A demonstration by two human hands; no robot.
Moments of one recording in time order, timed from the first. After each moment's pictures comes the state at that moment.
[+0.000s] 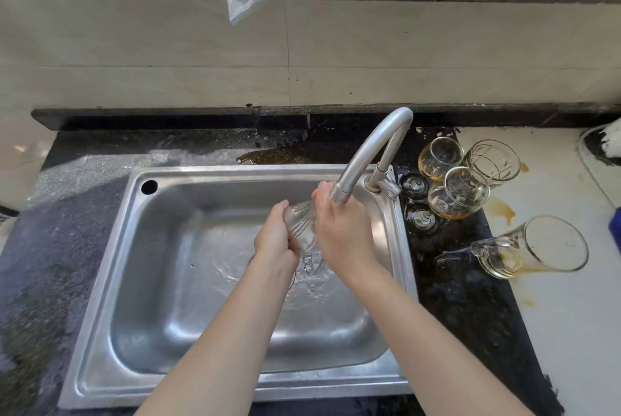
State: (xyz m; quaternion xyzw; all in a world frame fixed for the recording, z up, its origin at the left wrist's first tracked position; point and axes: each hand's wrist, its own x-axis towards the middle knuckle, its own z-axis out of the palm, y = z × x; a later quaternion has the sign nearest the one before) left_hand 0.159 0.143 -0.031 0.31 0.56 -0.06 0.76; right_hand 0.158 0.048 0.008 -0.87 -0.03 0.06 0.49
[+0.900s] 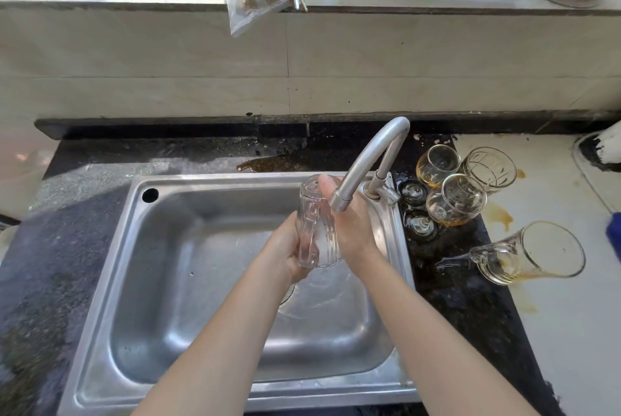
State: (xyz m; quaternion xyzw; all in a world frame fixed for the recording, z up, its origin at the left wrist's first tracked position) left_hand 0.160 0.132 -0.005 0.31 0.44 -0.23 0.81; right_hand 0.179 0.042 0.004 -0.69 -0.03 0.14 0.71
